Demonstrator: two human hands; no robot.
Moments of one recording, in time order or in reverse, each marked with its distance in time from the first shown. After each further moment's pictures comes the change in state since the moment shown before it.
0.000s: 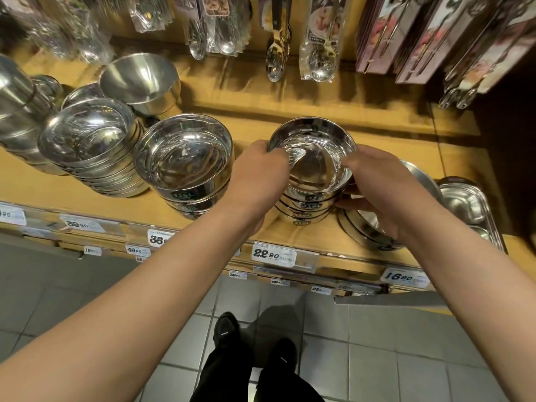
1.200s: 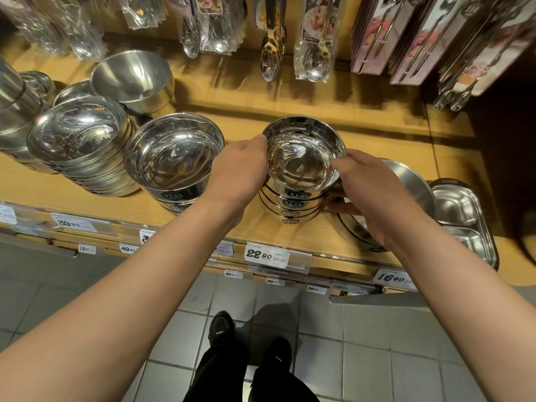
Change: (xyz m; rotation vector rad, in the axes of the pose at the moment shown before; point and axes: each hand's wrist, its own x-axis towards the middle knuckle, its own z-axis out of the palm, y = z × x) left_hand 0.002 0.007 -0.010 0.046 0.048 0.003; right_hand 0.002 0.005 0.001 -0.040 0.029 -0.012
